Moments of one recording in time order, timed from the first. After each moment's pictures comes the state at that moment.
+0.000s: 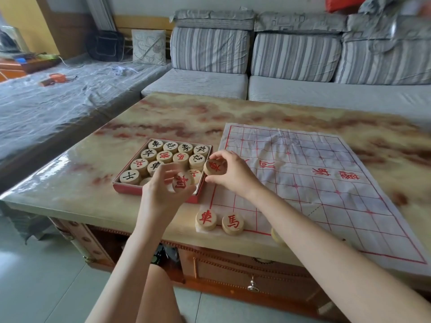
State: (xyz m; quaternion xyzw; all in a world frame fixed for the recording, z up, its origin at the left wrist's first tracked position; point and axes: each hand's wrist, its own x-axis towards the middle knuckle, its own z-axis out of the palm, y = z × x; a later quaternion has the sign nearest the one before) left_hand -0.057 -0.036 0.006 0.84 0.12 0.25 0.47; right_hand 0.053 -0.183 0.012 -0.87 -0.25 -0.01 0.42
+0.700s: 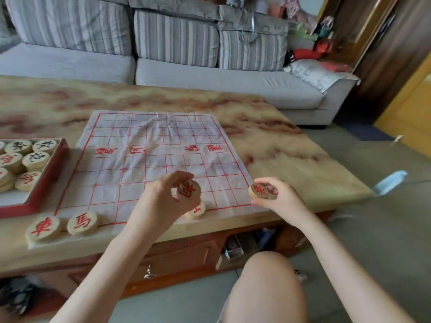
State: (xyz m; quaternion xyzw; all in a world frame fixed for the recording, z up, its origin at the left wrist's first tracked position) left_hand -0.053 -0.267 0.017 0.89 -0.13 0.05 0.44; right_hand -0.057 -0.545 -0.009 -0.92 0.03 -0.07 0.39
